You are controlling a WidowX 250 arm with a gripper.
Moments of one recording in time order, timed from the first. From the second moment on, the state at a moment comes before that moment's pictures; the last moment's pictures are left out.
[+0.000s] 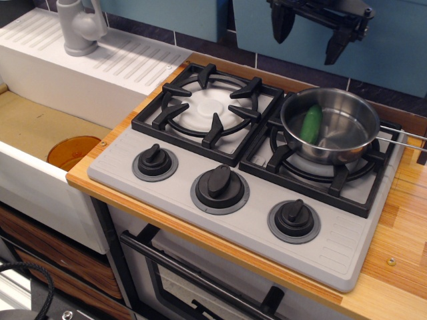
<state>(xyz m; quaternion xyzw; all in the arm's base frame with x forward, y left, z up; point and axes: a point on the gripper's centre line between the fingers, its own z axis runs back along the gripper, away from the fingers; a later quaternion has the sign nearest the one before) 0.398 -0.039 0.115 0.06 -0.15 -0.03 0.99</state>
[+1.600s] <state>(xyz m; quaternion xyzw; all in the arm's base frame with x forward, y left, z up) 0.352 -0.043 0.048 0.06 -0.17 -0.01 0.98</state>
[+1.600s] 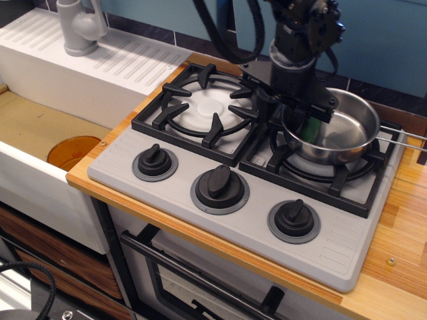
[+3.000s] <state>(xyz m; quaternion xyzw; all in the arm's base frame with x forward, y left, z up) 0.360 -0.026 0.122 0.05 -0.08 -0.03 1.00</state>
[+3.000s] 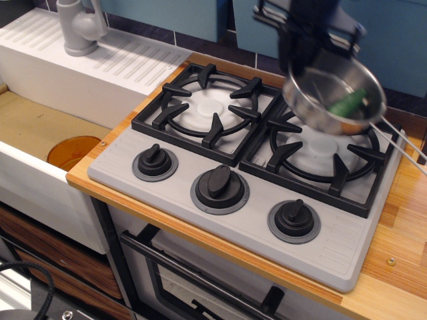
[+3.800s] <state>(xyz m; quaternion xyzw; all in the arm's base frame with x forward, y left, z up) 0.379 0.056 0.112 0.01 -0.10 -0.06 0.99</state>
